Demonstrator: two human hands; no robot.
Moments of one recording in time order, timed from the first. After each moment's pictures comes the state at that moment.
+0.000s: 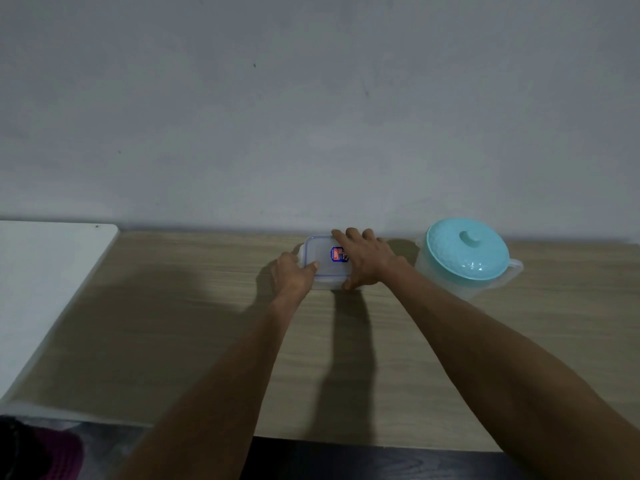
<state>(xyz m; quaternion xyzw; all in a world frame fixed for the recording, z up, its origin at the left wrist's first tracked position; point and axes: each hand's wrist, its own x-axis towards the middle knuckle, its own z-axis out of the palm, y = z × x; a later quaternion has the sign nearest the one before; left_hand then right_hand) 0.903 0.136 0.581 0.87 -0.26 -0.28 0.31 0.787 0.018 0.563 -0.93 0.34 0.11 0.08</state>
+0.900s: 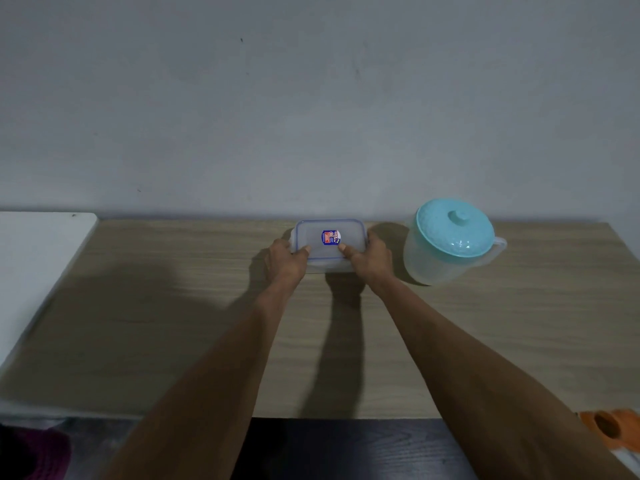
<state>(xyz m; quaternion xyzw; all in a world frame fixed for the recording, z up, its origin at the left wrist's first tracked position) 0.903 0.143 0.577 0.86 -0.25 -0.28 0.34 0.770 0.065 0.538 -0.61 0.61 -0.26 0.42</state>
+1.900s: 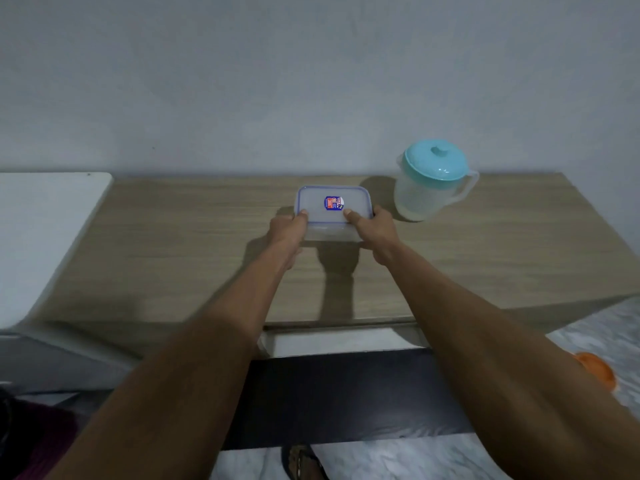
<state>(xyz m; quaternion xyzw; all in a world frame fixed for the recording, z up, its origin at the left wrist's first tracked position) 0.885 0.238 0.578 0.74 -0.18 -0.43 0.48 0.746 0.175 0.564 -0.52 0.62 -0.33 0.49</state>
